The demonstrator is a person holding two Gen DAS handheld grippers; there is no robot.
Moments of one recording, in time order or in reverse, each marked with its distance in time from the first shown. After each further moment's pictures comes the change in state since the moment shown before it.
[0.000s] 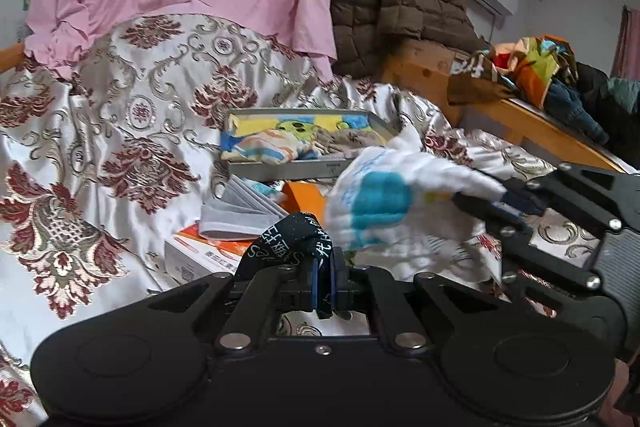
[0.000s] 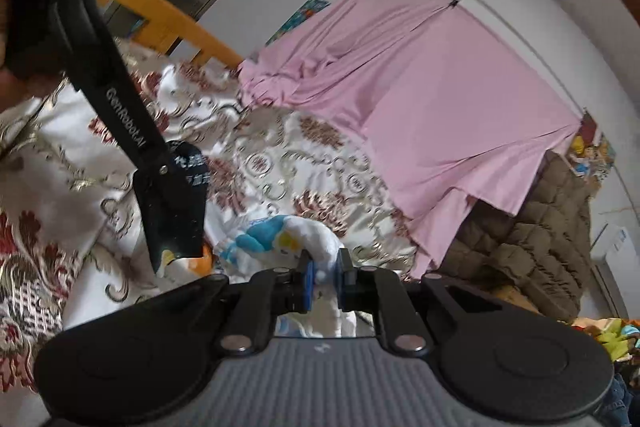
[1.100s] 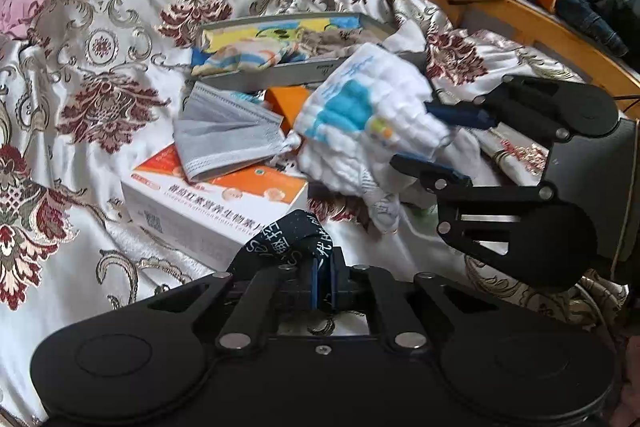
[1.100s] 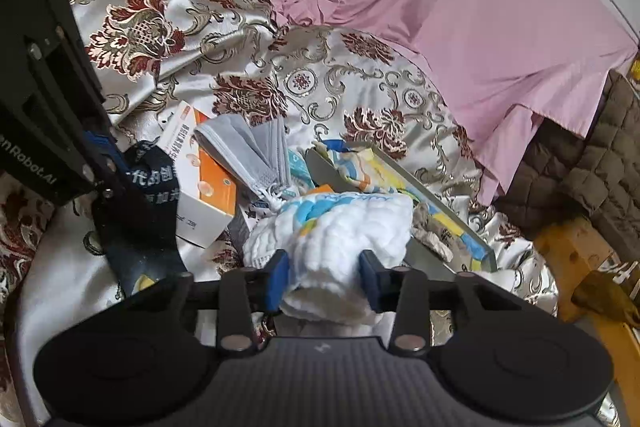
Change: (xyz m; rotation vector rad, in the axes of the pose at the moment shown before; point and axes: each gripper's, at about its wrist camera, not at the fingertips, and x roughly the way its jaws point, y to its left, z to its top) left arm 0.072 0.002 -0.020 0.095 0.270 -0.034; right arm 0.079 0.012 -0.036 0.037 0.239 0.192
